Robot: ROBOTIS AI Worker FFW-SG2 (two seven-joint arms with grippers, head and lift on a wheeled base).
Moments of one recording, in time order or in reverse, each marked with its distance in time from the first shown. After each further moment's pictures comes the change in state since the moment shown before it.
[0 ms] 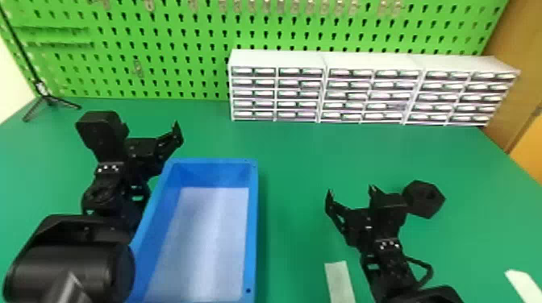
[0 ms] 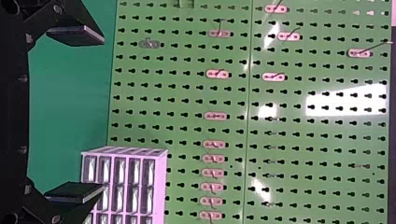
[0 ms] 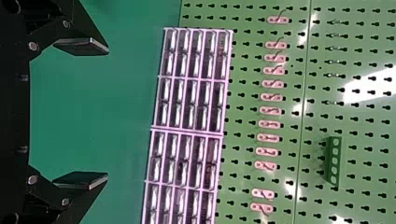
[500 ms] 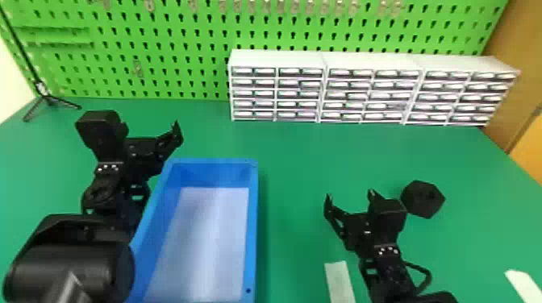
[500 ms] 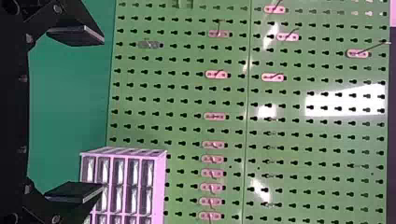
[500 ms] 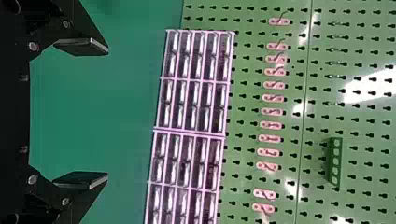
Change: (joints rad) left arm -0.002 0.000 0.000 0.000 -0.003 -0.001 0.000; right arm 0.014 -0.003 0.010 0.008 -0.002 -0.022 -0.012
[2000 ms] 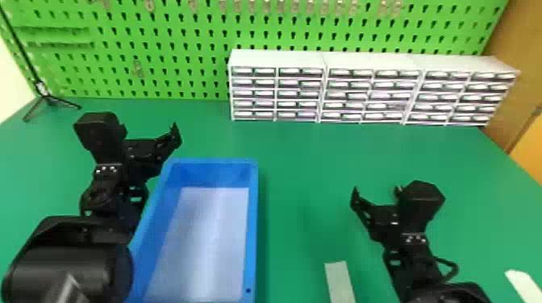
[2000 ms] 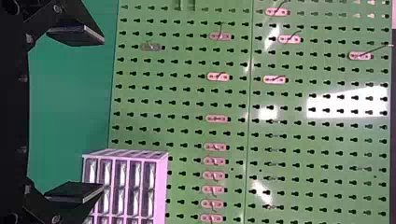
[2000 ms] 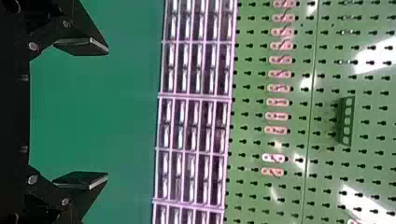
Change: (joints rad) left arm 0.006 0.000 0.007 0.000 0.003 0.001 0.000; right arm -0.035 -0.030 -0.101 0.000 -0.074 0.062 -0.001
